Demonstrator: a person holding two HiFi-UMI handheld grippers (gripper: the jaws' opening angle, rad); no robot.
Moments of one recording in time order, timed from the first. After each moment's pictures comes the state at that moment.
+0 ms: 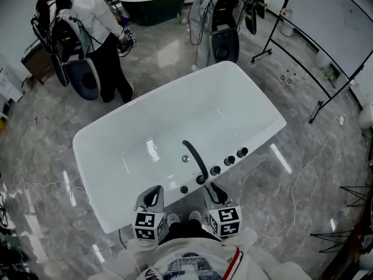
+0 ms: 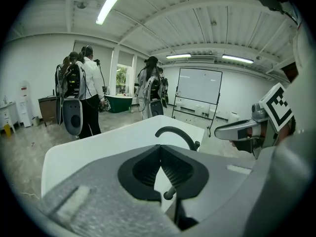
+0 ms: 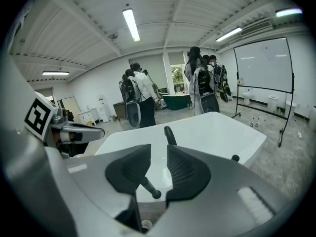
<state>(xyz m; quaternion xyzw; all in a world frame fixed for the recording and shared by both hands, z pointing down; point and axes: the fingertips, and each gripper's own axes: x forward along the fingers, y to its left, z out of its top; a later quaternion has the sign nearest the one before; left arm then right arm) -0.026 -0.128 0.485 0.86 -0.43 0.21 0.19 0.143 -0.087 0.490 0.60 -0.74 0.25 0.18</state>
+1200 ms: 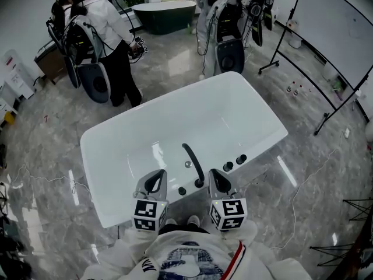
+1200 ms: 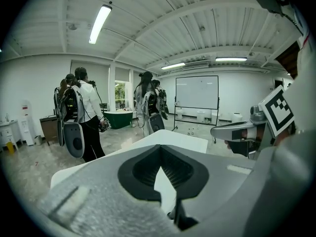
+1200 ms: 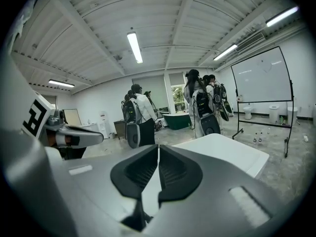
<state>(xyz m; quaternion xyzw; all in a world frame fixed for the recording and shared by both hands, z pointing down) 0.006 -0.145 0.377 0.87 -0.45 0.18 0.10 0.166 -0.115 0.389 0.62 -0.76 0.17 0.08</state>
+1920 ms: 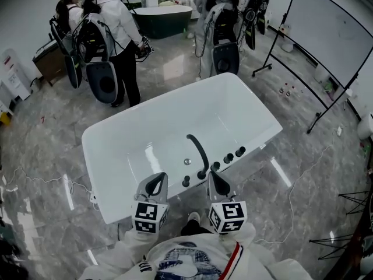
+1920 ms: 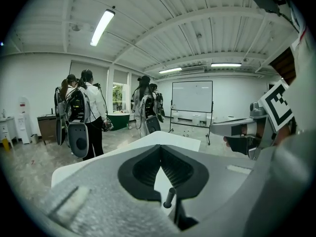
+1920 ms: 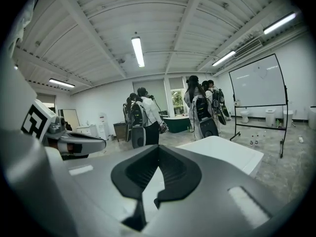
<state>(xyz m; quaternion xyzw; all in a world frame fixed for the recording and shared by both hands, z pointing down) -0.041 -0.078 0.362 0.88 -0.43 0.15 0.10 0.111 -0.046 0.357 0.63 -0.75 0.15 0.08</state>
